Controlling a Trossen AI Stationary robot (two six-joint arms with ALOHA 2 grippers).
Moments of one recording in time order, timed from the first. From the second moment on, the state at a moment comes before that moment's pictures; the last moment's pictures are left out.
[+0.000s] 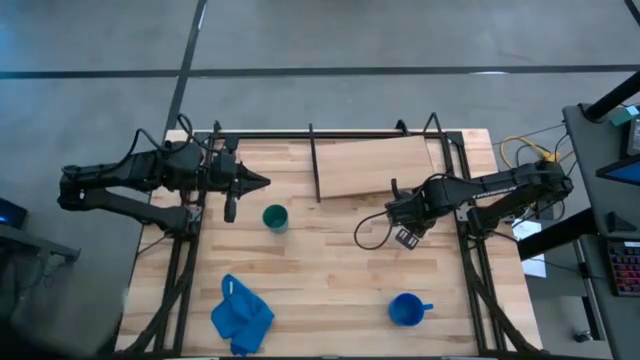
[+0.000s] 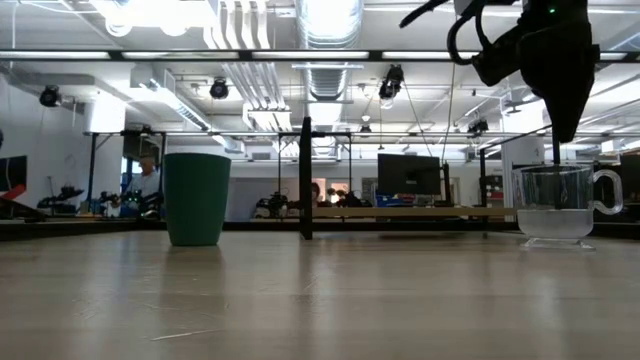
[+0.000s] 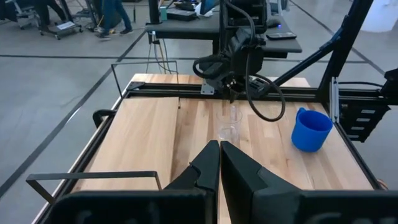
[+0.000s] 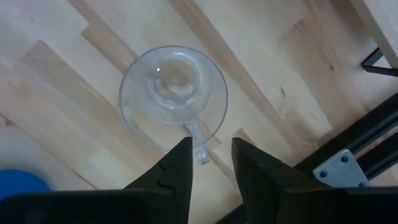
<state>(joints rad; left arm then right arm) -0.01 0.89 1.16 -0.54 -0.11 -0.02 0.13 1.37 1.08 -1.32 0.05 0.81</state>
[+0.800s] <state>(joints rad) -0.01 0.89 1.16 -0.58 -0.10 -0.02 0.13 1.49 1.02 -1.30 0.11 0.90</state>
